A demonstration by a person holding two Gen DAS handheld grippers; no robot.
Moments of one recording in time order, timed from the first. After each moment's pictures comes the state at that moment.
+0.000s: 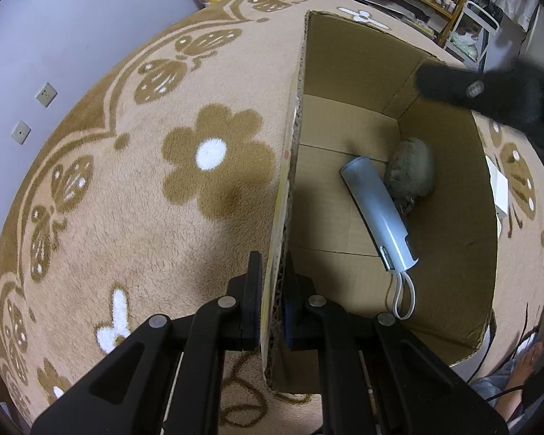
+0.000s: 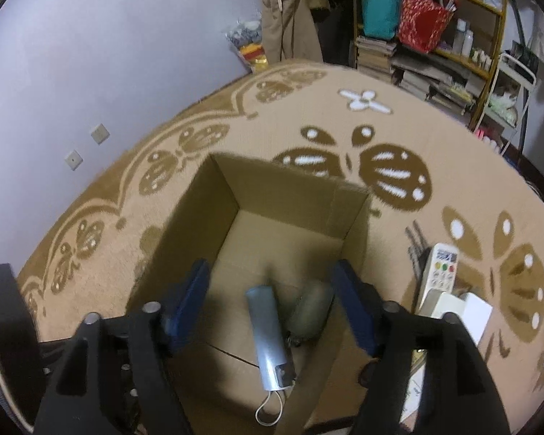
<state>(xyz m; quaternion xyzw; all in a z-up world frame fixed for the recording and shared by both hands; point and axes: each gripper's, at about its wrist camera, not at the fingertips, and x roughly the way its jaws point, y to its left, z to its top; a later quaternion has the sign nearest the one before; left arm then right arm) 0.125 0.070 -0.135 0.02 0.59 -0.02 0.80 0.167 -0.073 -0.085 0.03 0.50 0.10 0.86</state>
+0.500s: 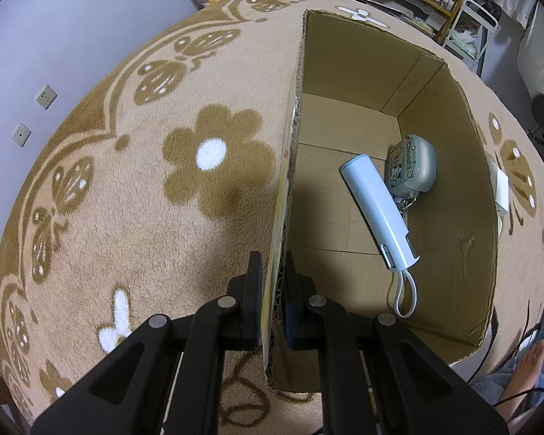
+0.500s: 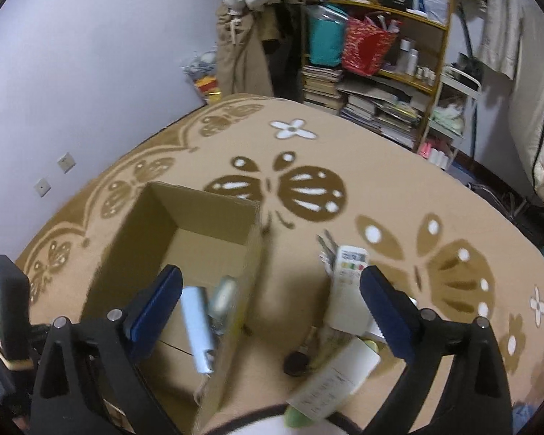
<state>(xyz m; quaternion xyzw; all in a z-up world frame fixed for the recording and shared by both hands) 0.125 0.071 -0.137 0.02 0.59 -0.02 0.80 0.135 -0.138 -0.056 0.02 0.46 0.02 0.89</state>
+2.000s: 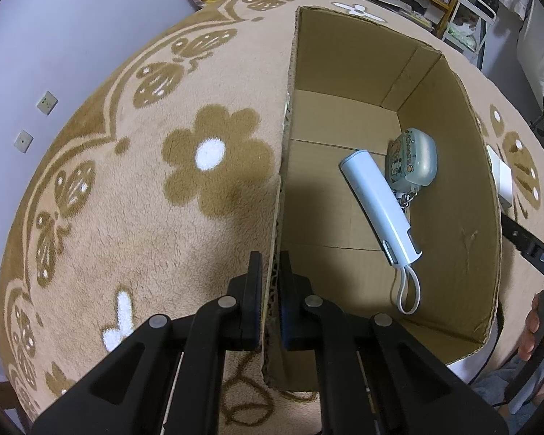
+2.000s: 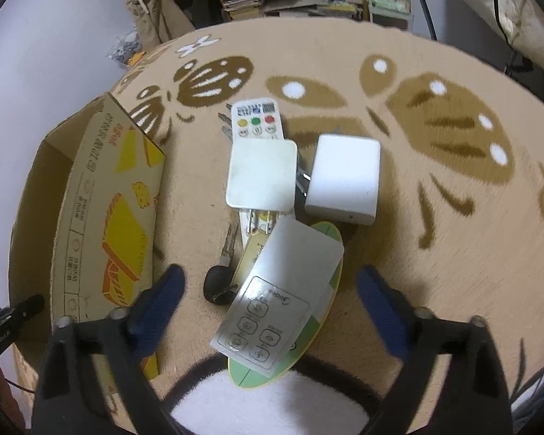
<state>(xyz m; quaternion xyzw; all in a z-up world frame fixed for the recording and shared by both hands) 0.125 0.065 -0.137 0.04 0.60 -0.02 0.80 0.088 -0.224 -0.176 0.18 0.55 -0.05 0.82</state>
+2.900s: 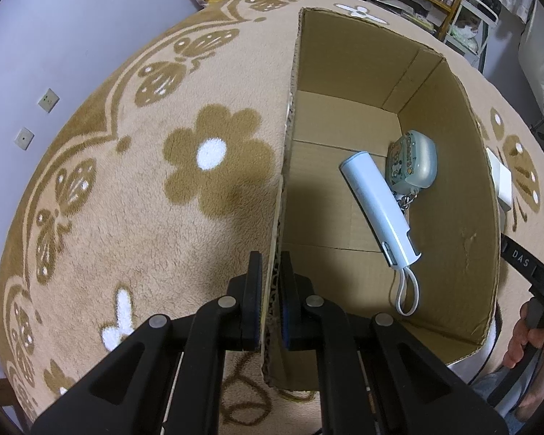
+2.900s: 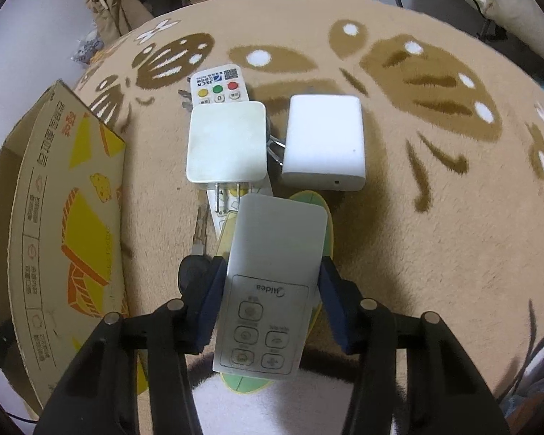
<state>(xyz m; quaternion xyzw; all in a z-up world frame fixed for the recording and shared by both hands) 0.125 0.065 -0.136 0.03 0.60 -0.01 0.80 0.090 -0.218 -0.195 0.18 0.57 -0.12 0.79</state>
